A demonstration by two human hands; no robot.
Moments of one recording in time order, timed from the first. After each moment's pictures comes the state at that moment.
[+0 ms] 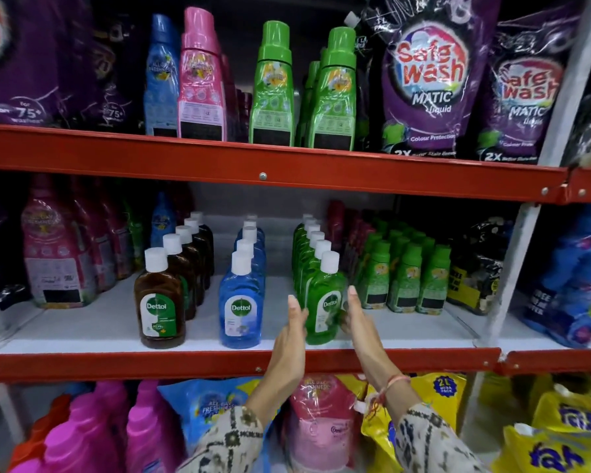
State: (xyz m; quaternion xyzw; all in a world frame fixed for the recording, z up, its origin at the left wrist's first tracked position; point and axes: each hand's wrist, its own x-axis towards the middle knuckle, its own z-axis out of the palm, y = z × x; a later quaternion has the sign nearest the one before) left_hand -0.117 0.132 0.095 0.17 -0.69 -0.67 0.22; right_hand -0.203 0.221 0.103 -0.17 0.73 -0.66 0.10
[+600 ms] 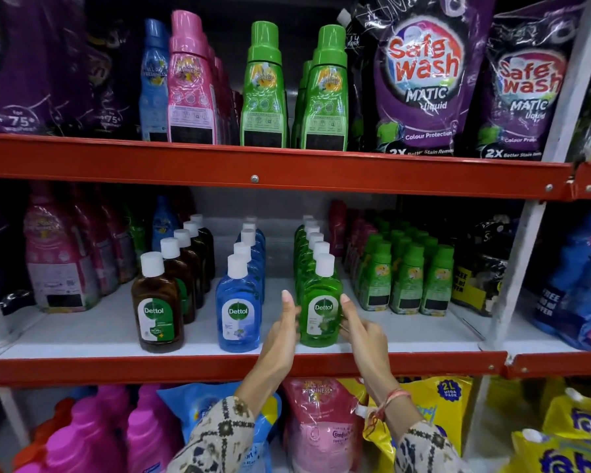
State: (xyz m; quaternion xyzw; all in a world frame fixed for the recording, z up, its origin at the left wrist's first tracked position) left_hand -0.120 0.121 0.109 0.18 -0.71 -0.65 0.20; right_hand -0.207 0.229 0.089 -0.15 0.72 -0.68 0.05
